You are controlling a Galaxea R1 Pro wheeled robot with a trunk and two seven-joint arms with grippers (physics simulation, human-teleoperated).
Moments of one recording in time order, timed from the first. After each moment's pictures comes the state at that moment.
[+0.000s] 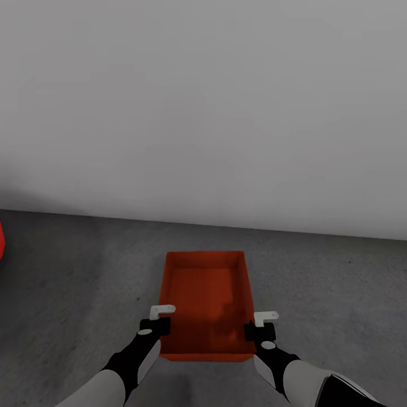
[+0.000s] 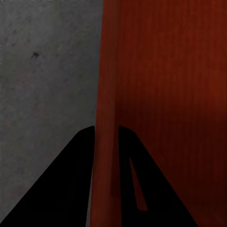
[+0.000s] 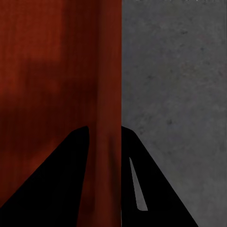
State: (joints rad) left arm -0.61 -0.12 -0.20 -0.43 0.19 0.09 0.25; right arm -0.74 0.11 0.86 -0.01 -0.73 -0.27 -0.26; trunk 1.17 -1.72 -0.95
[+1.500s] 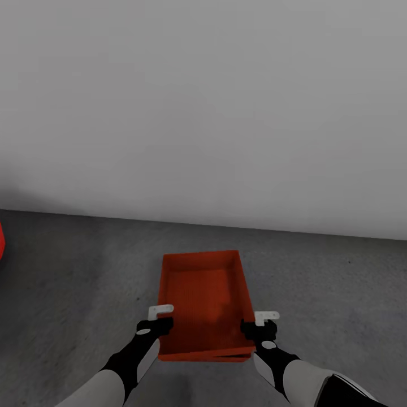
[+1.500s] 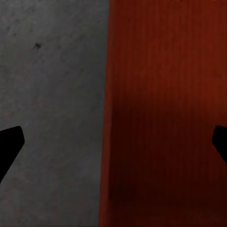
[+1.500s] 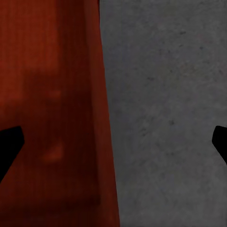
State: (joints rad) left arm -0.61 -0.12 -0.18 -0.43 0.23 0.10 0.26; right arm -0.74 0.11 0.80 -0.01 -0.72 -0.29 -0.25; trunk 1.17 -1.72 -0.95
